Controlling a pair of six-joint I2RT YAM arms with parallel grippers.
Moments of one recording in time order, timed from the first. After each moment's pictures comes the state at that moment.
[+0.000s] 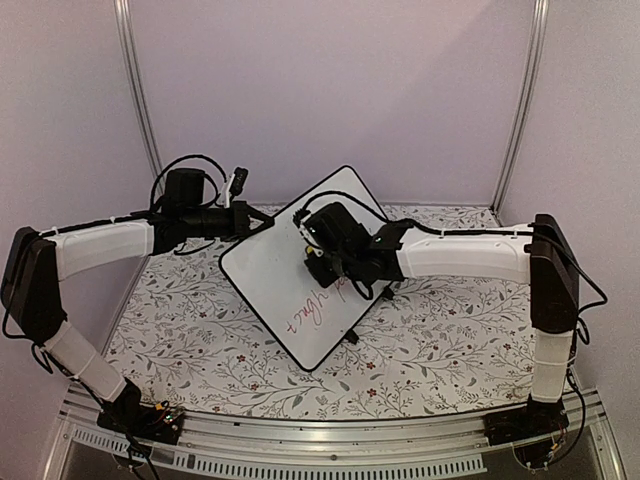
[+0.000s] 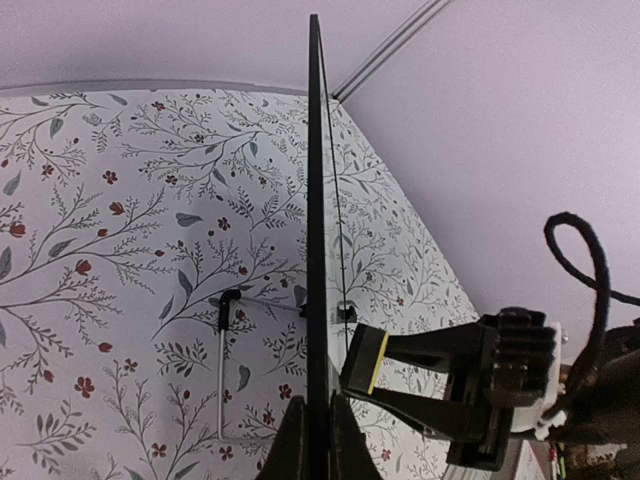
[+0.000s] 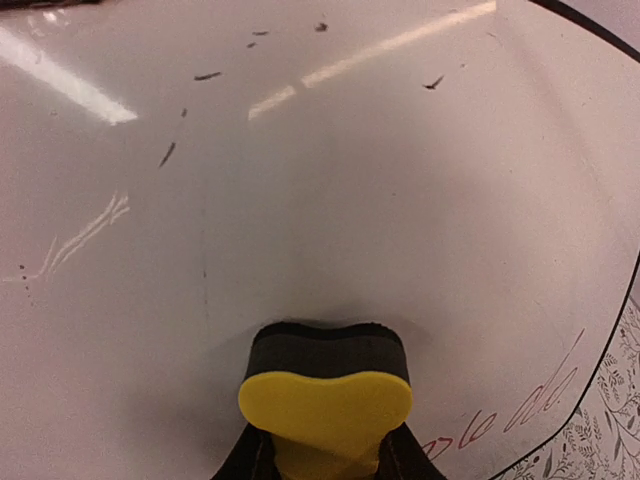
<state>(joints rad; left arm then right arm) -0.41 1.54 1.05 0.06 0.60 -0.48 1.04 2.00 1.59 -0.32 0.46 0.06</state>
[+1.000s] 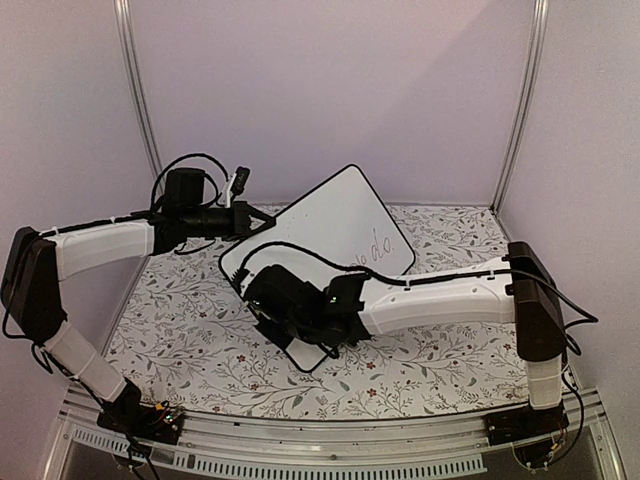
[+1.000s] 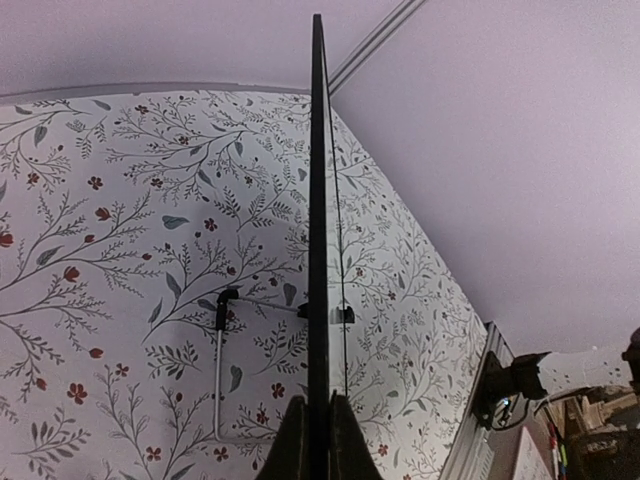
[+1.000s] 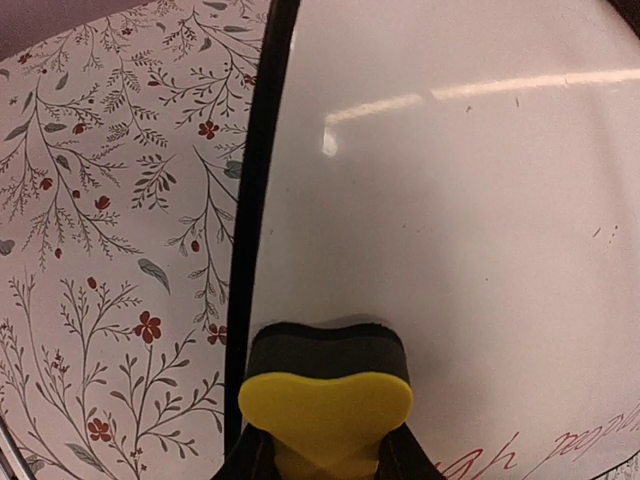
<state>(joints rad) -0.42 1.54 1.05 0.07 0.63 -0.46 1.31 2.10 1.69 -0.38 0.49 0.06</state>
